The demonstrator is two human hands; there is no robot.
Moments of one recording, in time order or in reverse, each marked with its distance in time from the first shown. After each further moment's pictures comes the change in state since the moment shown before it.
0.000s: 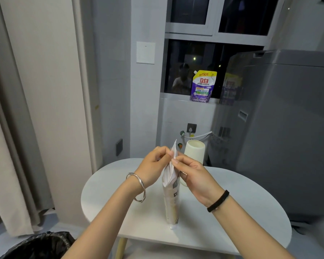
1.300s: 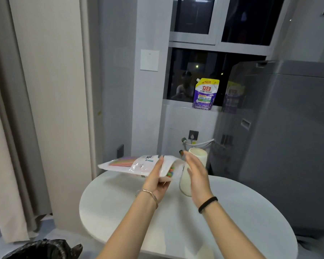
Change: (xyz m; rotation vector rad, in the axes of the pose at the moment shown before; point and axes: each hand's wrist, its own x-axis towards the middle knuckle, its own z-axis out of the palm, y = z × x) left_hand 0.030 -0.052 0.031 -1.162 0.345 -0.499; right_hand 0.045 0.036 -0.015 0.040 0.431 -0.139
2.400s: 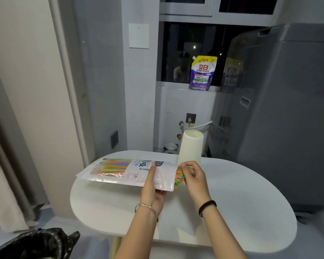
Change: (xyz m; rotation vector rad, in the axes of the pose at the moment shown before) left_hand 0.008 -0.060 -0.035 -0.044 0.116 0.045; right_hand -0.001 0.069 -0.044 -0.285 0.014 0.042
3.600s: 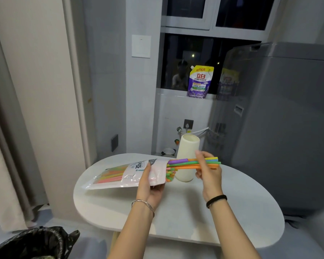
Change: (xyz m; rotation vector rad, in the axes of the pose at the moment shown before) left_hand -0.023 0.018 0.005 -0.196 -0.029 -0.050; right_hand -0.010 -0.046 -0.030 0.298 0.199 -0.019
